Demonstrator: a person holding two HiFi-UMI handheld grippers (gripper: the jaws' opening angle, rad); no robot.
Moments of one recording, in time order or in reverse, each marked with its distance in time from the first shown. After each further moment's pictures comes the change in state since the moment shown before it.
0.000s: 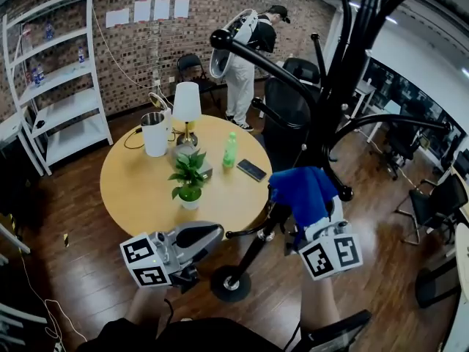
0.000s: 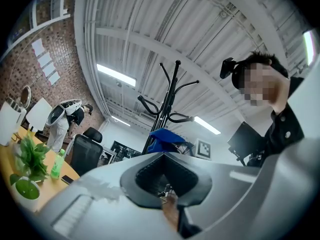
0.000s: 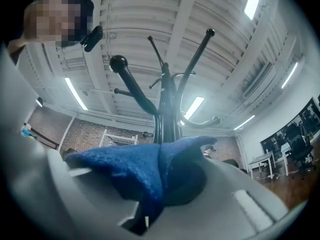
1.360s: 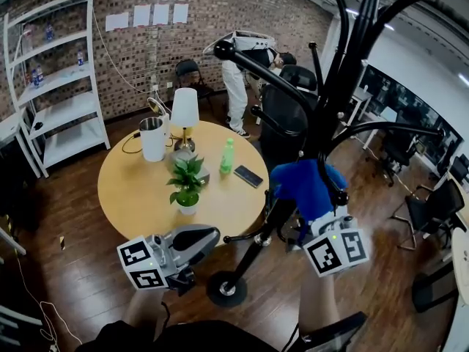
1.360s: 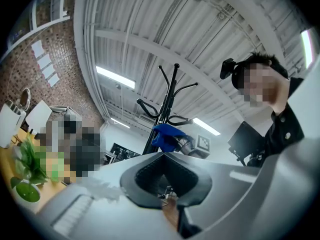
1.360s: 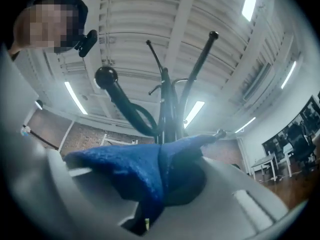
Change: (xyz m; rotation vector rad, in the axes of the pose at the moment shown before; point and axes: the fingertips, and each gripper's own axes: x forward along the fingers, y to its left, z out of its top) left arm -0.002 -0.002 0.006 0.011 -0.020 -0.003; right arm 0.014 -0.001 0.035 0.013 -0.047 0.010
